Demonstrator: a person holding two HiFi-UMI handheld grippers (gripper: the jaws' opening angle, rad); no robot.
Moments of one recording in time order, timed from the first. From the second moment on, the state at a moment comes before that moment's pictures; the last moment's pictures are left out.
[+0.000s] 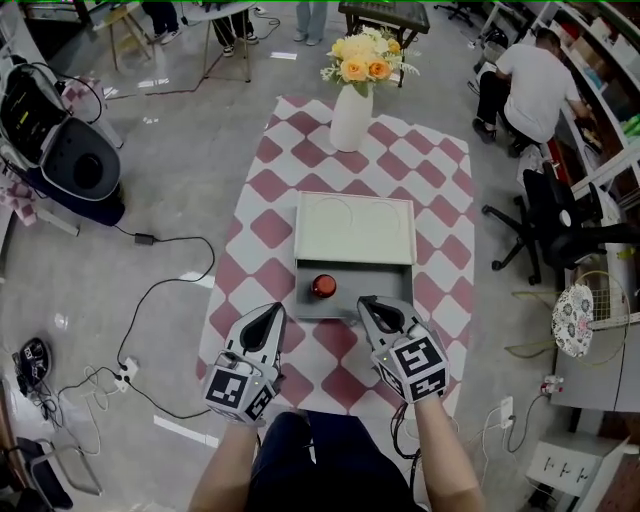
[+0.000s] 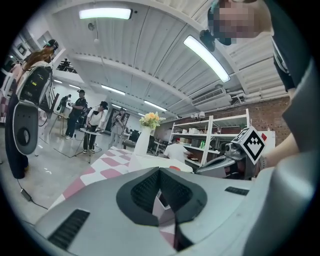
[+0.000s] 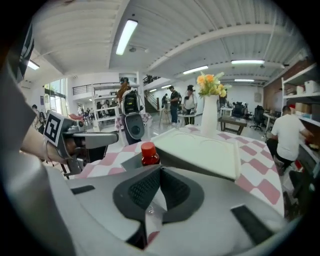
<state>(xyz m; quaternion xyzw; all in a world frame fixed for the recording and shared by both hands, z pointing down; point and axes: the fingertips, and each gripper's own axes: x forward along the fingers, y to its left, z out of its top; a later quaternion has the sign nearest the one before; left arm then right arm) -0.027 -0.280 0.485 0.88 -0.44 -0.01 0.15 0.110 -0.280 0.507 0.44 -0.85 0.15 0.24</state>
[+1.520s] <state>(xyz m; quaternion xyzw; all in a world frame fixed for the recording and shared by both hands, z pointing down) -0.032 -0.122 0.378 0.91 -0.40 -0.06 0.10 0.123 -0.075 0.364 0.56 -0.82 0.07 0.02</state>
